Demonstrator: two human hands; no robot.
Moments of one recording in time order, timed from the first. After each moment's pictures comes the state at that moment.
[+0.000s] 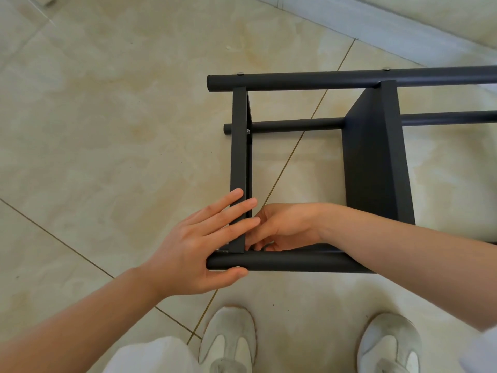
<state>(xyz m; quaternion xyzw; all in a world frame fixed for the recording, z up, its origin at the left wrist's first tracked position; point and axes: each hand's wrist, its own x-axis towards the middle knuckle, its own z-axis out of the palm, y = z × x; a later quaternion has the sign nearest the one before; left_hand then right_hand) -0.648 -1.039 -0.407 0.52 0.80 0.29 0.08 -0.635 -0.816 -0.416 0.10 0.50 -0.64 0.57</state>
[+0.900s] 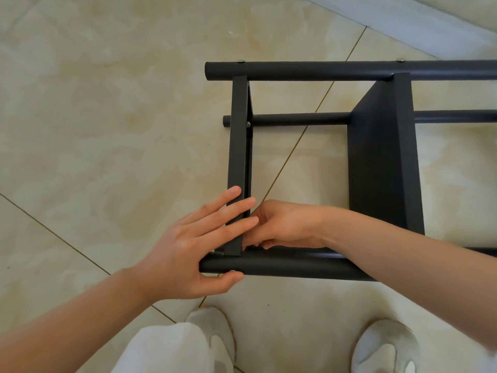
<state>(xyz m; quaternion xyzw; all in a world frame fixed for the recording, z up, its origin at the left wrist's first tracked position) -0.643 -1.034 -0.404 0.50 0.80 0.32 0.11 -0.632 -0.818 -0.410 0.07 0.61 -0.60 0.51</state>
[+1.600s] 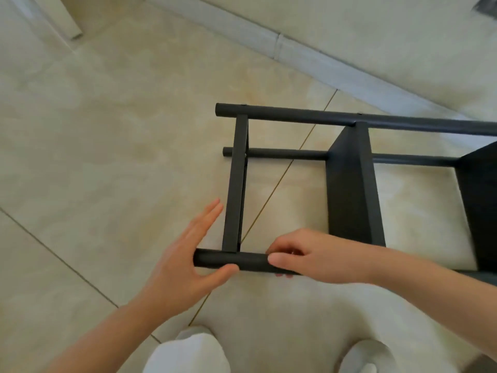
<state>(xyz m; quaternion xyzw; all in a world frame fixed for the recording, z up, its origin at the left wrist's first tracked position) -0.611 -1.034 -0.387 0.24 0.85 0.45 0.17 -0.586 -0.777 -0.347 -0.02 0.82 -0.39 0.42</state>
